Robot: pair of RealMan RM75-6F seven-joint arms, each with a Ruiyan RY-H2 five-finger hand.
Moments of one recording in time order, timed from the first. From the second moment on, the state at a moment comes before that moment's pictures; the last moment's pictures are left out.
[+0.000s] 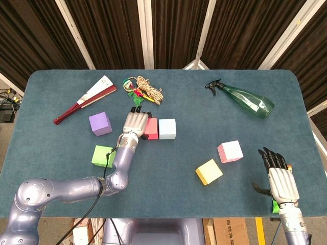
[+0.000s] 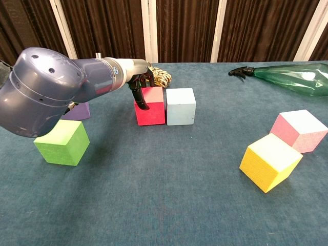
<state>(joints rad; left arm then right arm) -1.23 -1.81 -0.36 -1.20 0.26 0.96 0.85 0.13 -1.19 0.06 -1.78 -1.35 1.35 -0.15</state>
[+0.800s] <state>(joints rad) -1.23 -1.81 -0.36 -1.19 0.28 0.94 0.84 0.13 -1.18 0.06 -1.78 -1.35 1.35 -0.14</state>
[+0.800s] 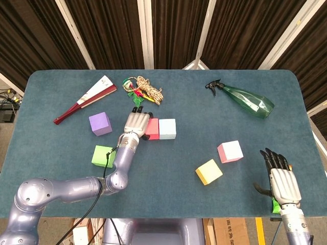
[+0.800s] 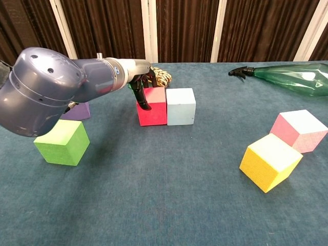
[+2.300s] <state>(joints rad) -1.21 -1.72 -0.37 -1.32 0.34 0.97 0.82 0.12 -1.17 0.06 -1.78 -1.34 1.35 -0.12</state>
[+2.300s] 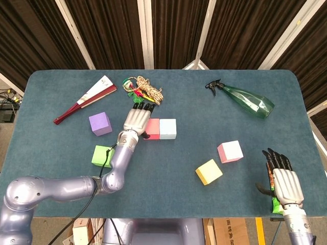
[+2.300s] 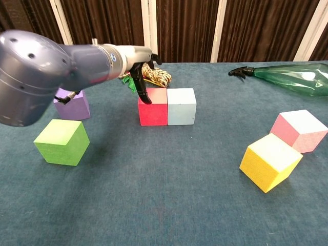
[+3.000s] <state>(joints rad) -0.84 -1.30 -0.22 -1.77 0.88 1.23 0.51 0.13 -1.20 0.05 -1.78 -1.34 1.34 -0.18</state>
